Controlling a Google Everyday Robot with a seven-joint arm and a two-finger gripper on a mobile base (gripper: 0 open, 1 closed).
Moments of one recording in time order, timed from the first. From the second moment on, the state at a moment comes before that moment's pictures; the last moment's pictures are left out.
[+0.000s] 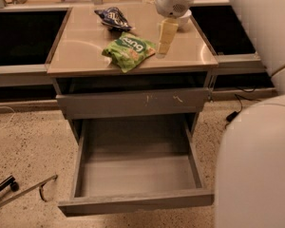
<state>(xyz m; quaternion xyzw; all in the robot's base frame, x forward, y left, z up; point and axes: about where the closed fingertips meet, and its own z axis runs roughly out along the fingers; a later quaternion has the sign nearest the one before) 0.705 -0.045 0.951 -0.76 0.59 -0.01 0.28</state>
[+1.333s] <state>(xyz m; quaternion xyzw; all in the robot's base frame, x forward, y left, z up) 0.759 0.076 0.884 -0.81 0.50 0.07 0.29</state>
